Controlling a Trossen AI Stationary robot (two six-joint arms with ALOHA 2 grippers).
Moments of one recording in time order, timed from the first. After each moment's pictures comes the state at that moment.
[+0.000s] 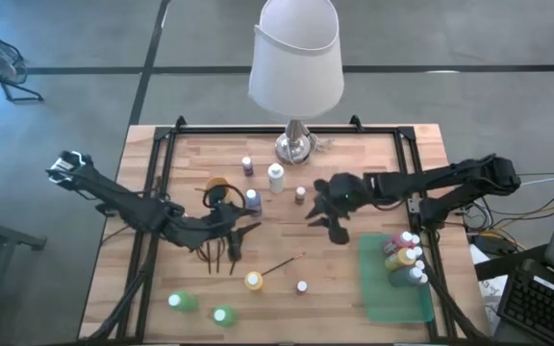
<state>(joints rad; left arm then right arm) -0.46 1.21 0.93 -0.06 -0.74 -0.19 0.02 1.36 0.85 -0.17 -0.23 -0.03</state>
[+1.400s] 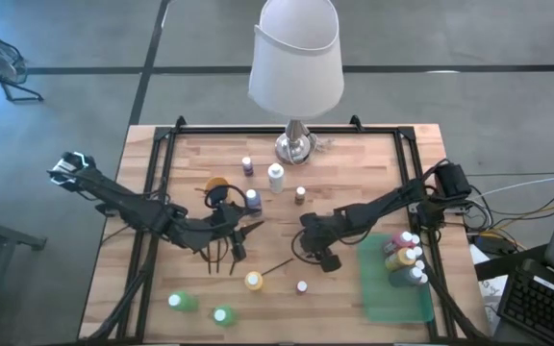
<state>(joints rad) -0.45 1.24 0.93 -0.01 -0.78 -0.21 0.18 1.80 0.84 0.00 -0.16 -0.11</state>
